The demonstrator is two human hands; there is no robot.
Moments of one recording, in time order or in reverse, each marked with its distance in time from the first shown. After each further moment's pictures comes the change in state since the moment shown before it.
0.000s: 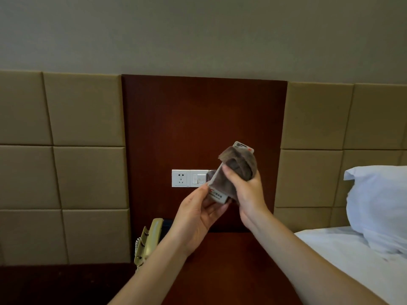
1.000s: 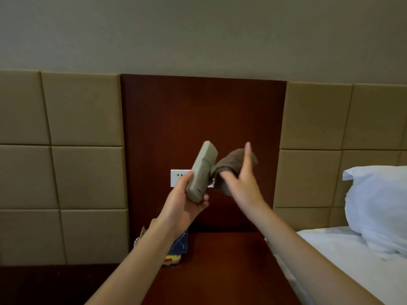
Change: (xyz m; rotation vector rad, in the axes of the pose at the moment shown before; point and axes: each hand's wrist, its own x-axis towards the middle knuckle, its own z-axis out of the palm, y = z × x) left_hand 0.011 0.024 -0.006 0.032 0.088 -0.041; right_hand -0.002 -0.017 -0.001 -0.522 -0.273 -0.221
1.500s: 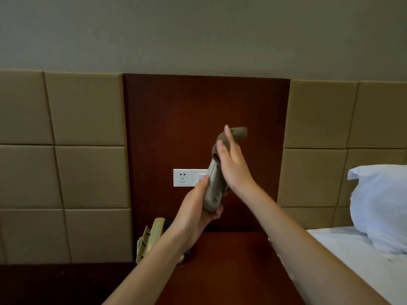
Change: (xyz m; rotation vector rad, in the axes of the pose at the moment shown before) left_hand -0.011 -0.013 0.011 0.260 -0.062 0.061; right_hand 0.044 -0.006 0.021 -0.183 0.020 -0.105
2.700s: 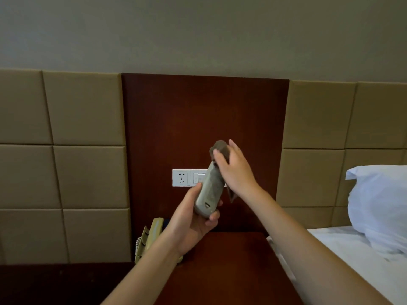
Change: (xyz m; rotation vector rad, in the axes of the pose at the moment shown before) left_hand 0.000 -0.010 -0.014 -0.238 -0.030 -0.174; right_hand 0.005 0.021 -0.007 -0.295 -0.020 0.003
